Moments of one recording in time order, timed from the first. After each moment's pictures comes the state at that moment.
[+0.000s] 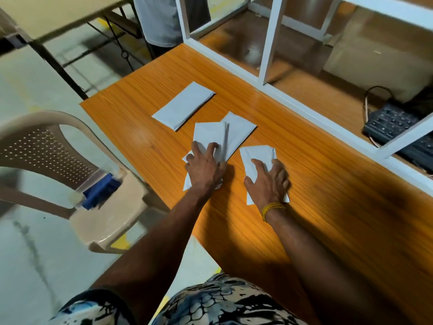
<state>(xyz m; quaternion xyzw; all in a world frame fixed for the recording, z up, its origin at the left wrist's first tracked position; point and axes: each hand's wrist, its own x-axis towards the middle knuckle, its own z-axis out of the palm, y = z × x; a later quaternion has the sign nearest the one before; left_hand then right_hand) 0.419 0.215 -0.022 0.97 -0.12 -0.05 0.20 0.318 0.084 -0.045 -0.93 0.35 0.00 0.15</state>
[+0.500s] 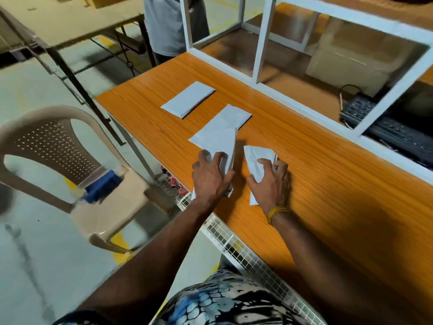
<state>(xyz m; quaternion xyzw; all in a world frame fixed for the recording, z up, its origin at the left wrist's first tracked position) 0.291 0.279 -0.002 0.95 -0.19 0.00 0.26 0.208 0.134 -0.021 -0.91 0.33 -0.16 0.20</state>
